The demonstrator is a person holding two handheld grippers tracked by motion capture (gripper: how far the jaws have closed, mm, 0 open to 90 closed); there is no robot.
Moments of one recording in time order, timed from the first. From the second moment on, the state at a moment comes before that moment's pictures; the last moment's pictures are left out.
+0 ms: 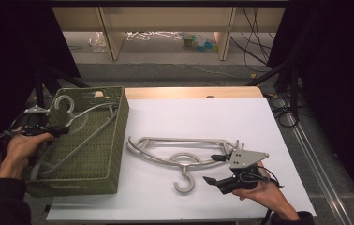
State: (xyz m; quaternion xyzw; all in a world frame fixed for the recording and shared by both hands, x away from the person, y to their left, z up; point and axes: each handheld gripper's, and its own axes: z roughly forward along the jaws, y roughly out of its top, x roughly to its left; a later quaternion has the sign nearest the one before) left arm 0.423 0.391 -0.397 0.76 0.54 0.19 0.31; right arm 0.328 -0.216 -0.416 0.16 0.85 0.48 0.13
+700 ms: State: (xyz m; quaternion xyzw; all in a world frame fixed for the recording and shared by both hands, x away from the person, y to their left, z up) left arm 0.334 0.324 -0.359 0.69 0.49 0.23 0.48; right arm 0.329 -0.217 -0.421 0.18 0.85 0.48 0.14
